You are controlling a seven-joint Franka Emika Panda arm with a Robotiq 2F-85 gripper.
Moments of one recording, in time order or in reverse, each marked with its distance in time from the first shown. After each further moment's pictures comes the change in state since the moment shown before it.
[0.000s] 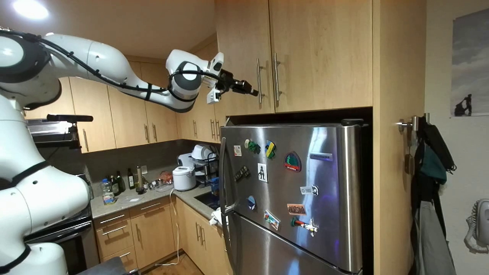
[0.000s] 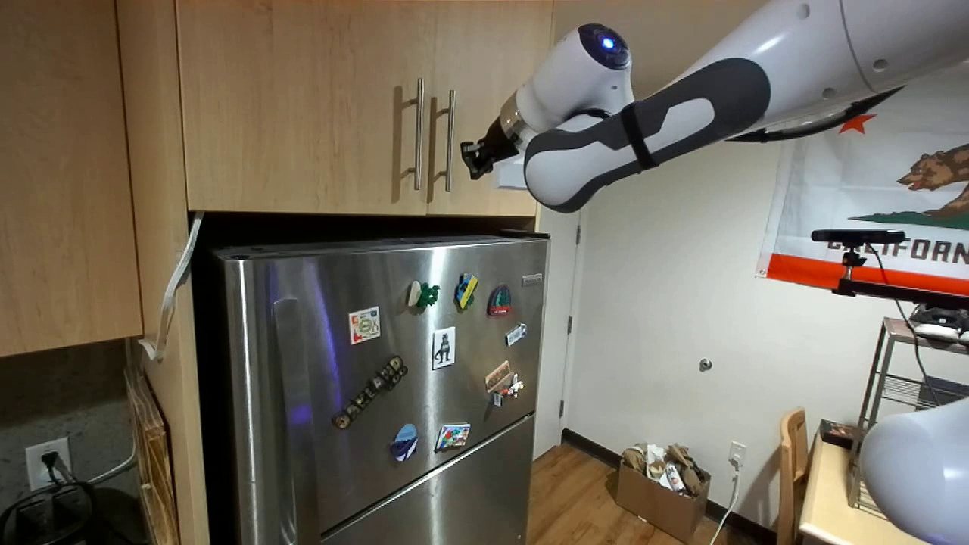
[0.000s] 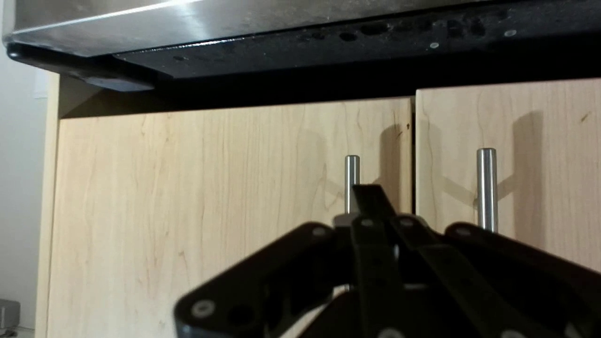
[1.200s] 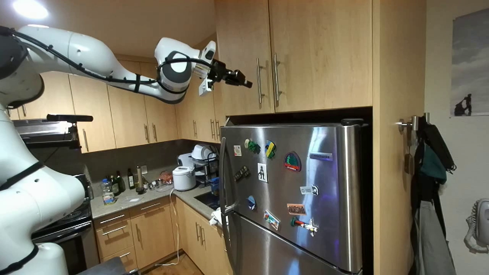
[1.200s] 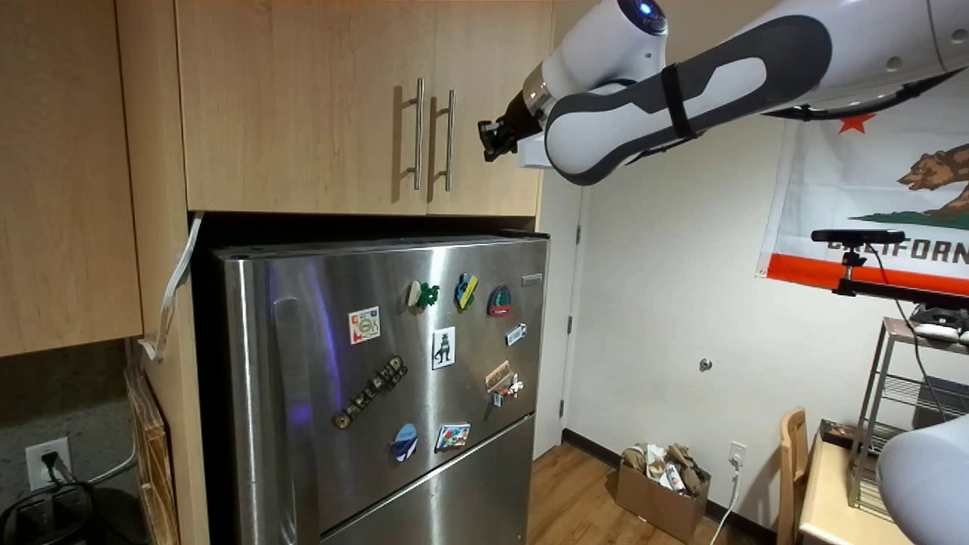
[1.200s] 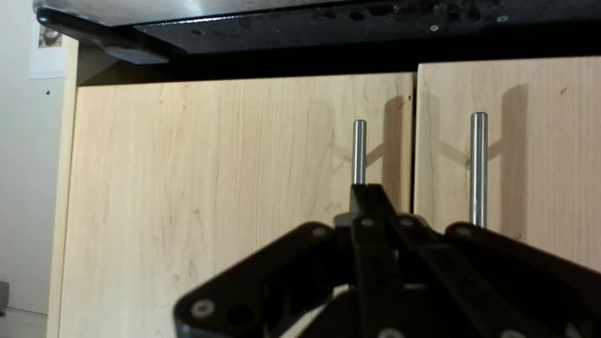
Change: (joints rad) arm 0.290 -0.035 -0.281 -0.042 0.062 -0.045 -0.144
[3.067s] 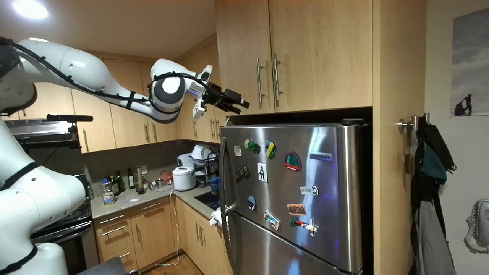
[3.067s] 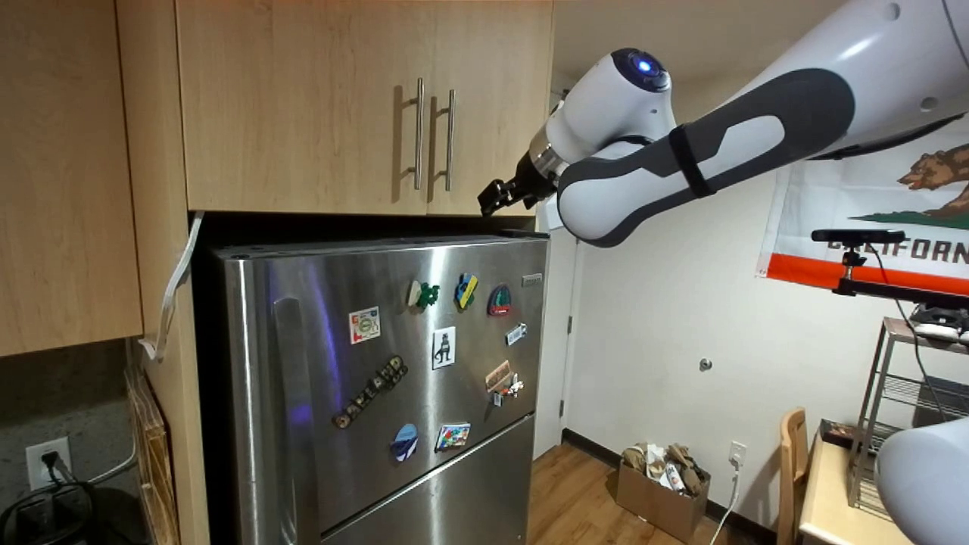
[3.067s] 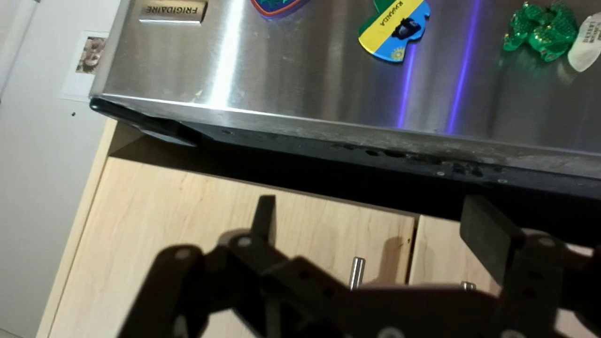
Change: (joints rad) arm -0.024 -0.120 0.042 -0.232 0.031 0.020 -0.115
